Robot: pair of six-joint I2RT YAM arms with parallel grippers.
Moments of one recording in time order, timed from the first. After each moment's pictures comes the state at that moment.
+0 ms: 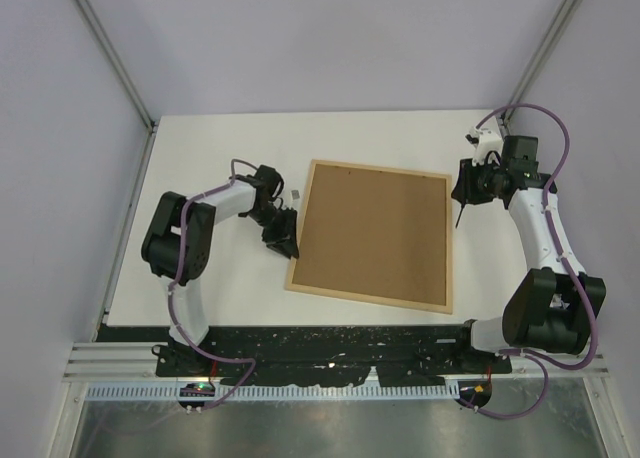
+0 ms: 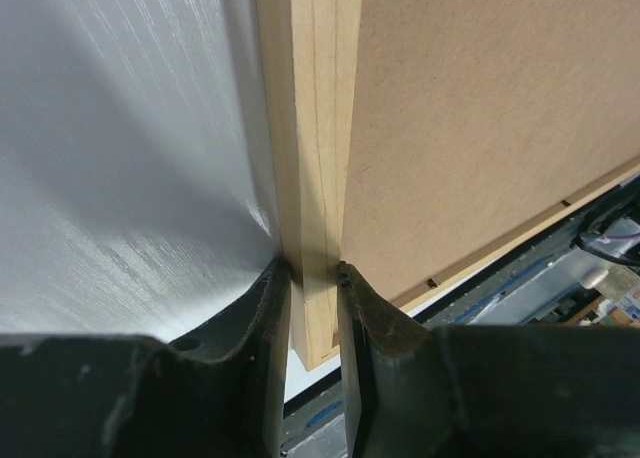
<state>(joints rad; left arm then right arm) -0.37 1.93 1.21 -0.71 0.55 -0.26 -0.18 1.38 1.15 -0.63 -0.40 -0.26</state>
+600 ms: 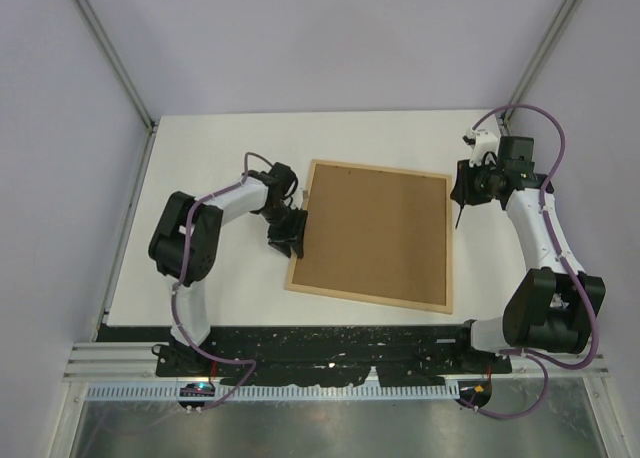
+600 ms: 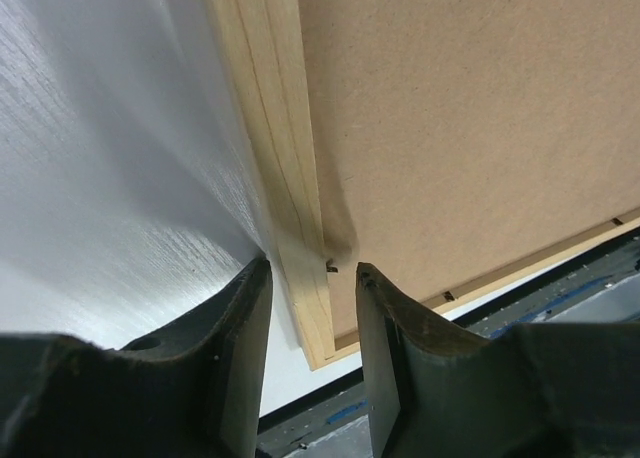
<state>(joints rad) -0.46 1.95 1.30 -0.79 0.39 -0.25 -0.16 1.38 1.14 -0.61 -0.36 -0.26</state>
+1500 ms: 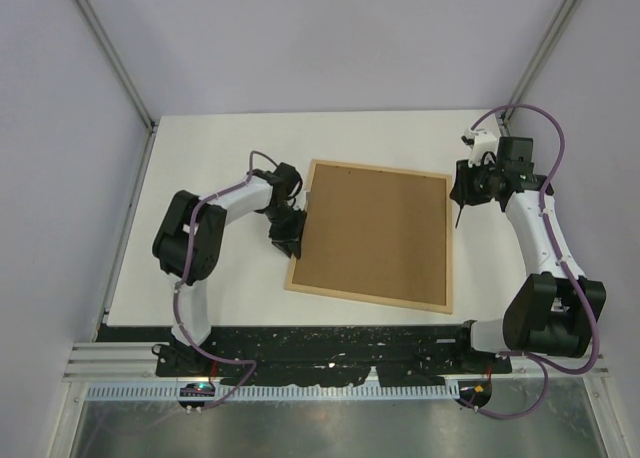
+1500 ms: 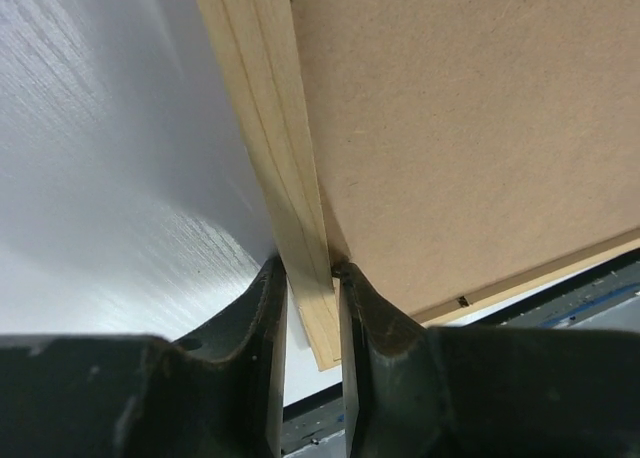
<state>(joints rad) -0.50 1.98 1.36 -0.85 0.30 -0.23 -0.15 1.36 1.13 -0.61 -0.35 -0.27</state>
